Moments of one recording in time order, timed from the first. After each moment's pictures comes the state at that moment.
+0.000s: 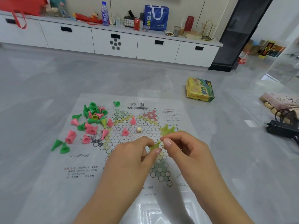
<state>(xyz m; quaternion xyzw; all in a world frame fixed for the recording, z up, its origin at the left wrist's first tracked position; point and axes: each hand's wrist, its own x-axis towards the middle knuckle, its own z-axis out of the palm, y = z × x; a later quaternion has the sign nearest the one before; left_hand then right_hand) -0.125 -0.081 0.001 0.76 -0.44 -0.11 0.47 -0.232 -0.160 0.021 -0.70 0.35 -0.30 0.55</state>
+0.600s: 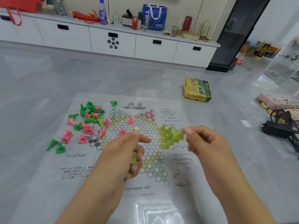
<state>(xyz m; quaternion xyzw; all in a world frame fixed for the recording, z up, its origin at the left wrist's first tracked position) -0.122 -0.081 0.018 0.61 -0.15 -0.42 0.65 -0.251 -0.192 0.021 -0.62 0.40 -0.35 0.57</state>
